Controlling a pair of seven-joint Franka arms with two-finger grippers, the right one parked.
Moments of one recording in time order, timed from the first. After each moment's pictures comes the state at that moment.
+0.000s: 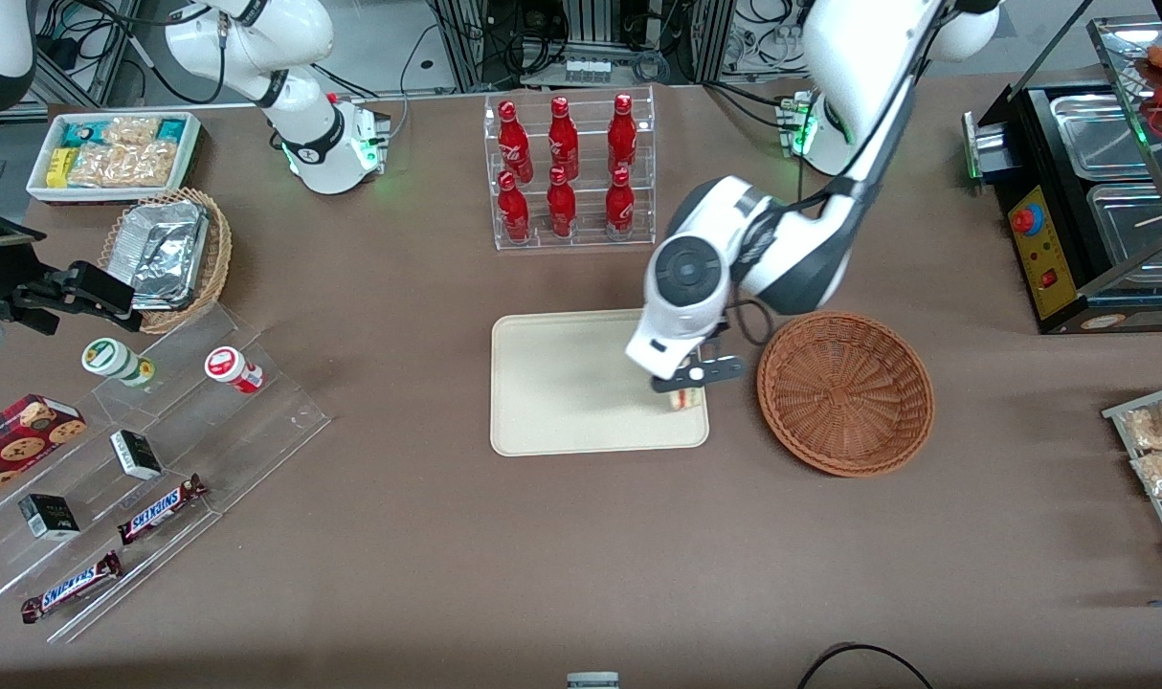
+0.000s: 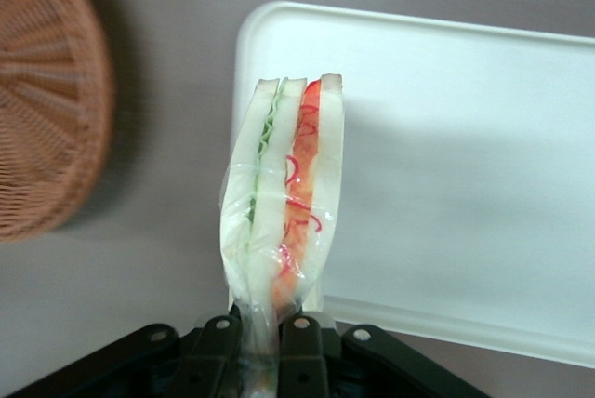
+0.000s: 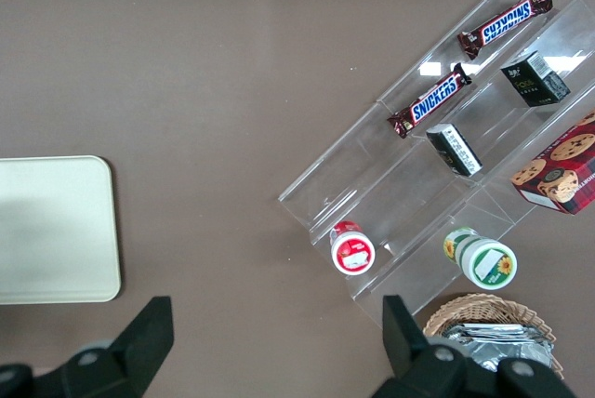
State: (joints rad) arm -0.58 0.53 -0.12 -1.56 0.01 1.88 -0.87
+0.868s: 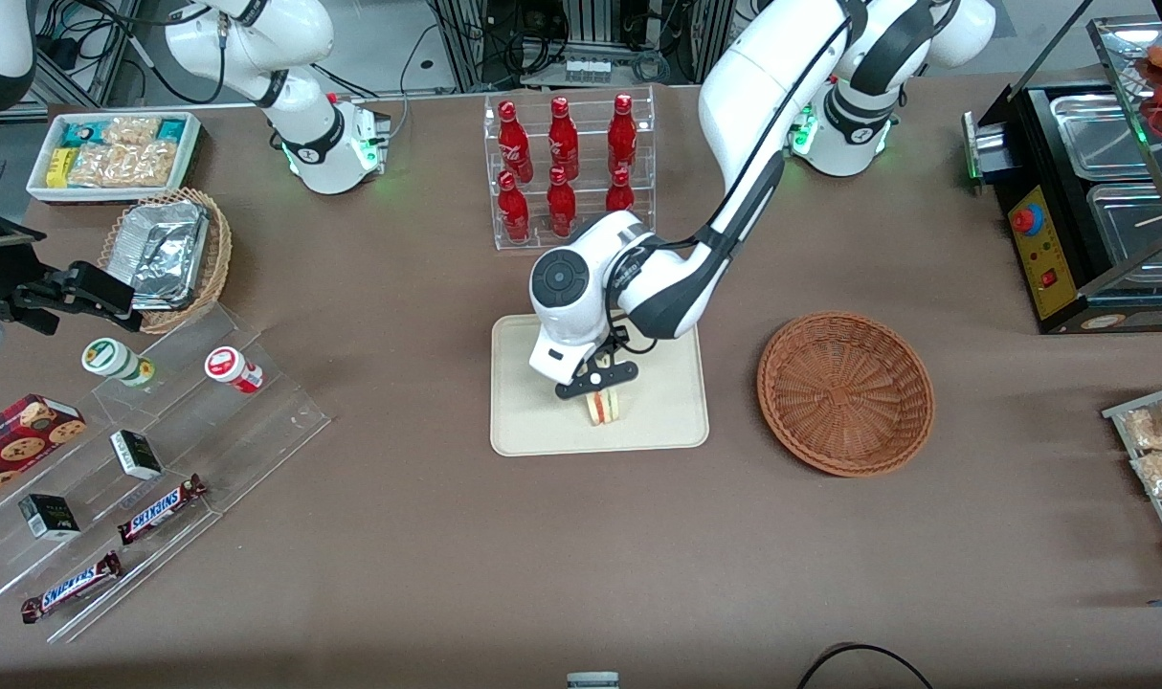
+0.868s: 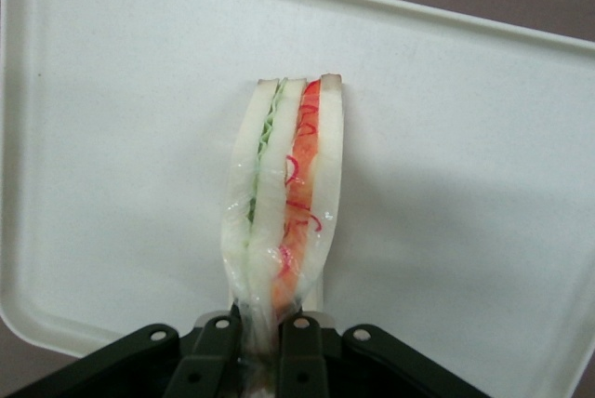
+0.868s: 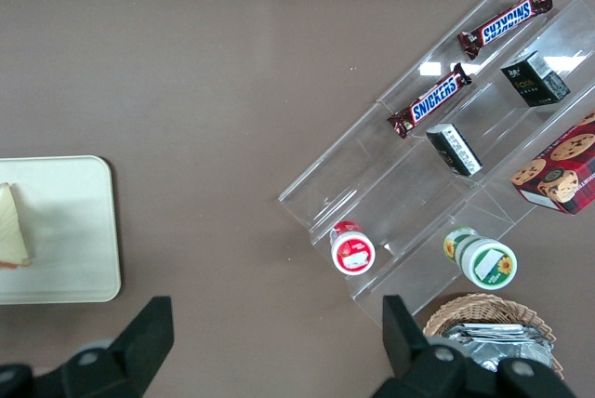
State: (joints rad) arm -0.73 0.80 -0.12 -1.33 0.09 2.01 -1.12
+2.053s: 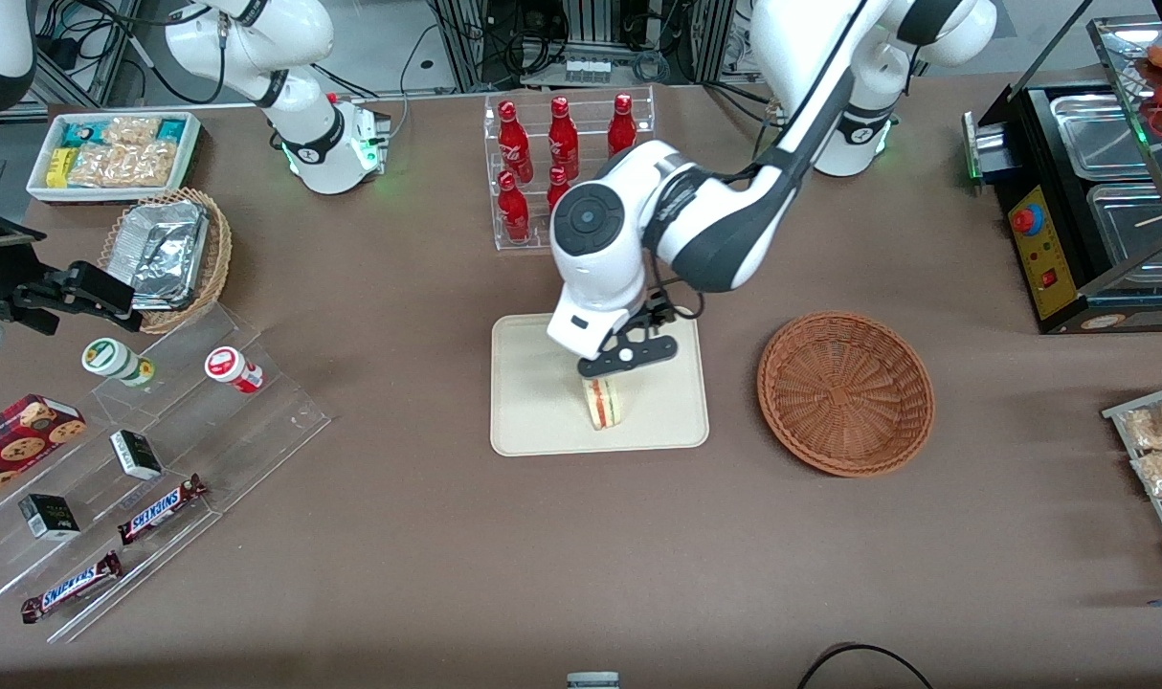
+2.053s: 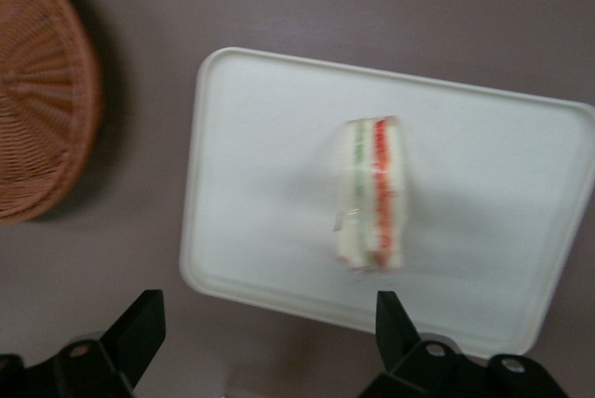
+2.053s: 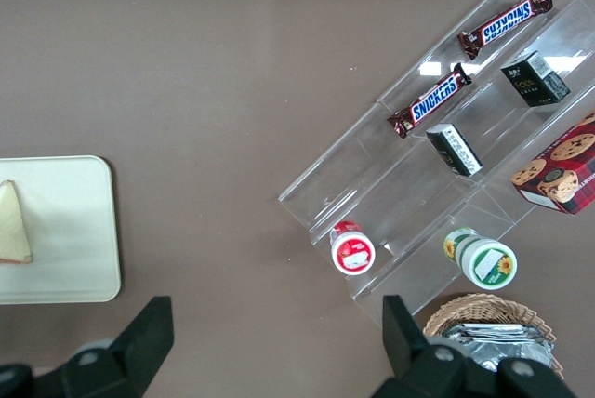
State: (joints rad) arm -0.67 0.57 -0.09 -1.31 0.09 1.69 -0.99
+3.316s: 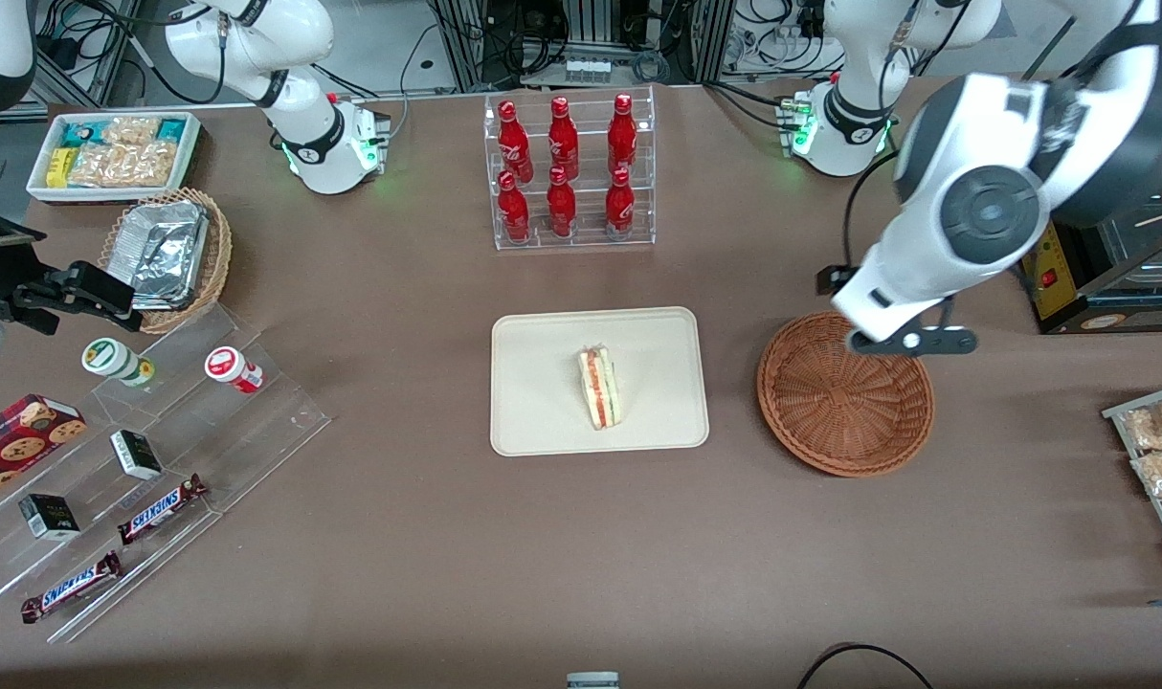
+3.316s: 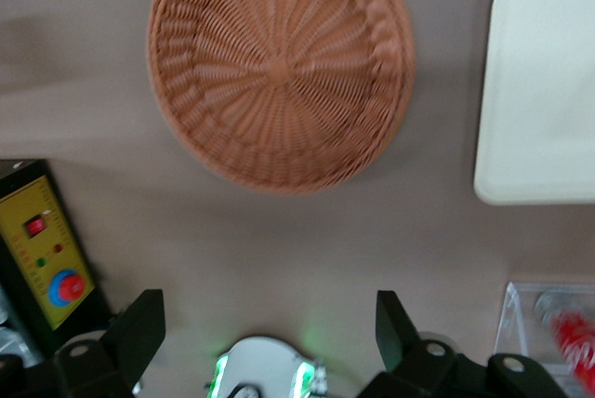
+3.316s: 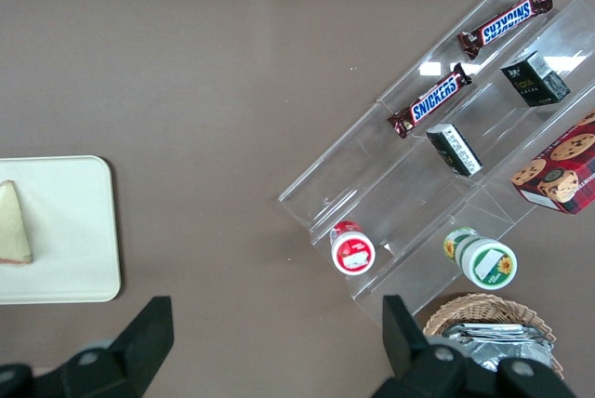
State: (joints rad) arm -0.13 0.13 -0.20 -1.65 0.09 1.43 -0.26
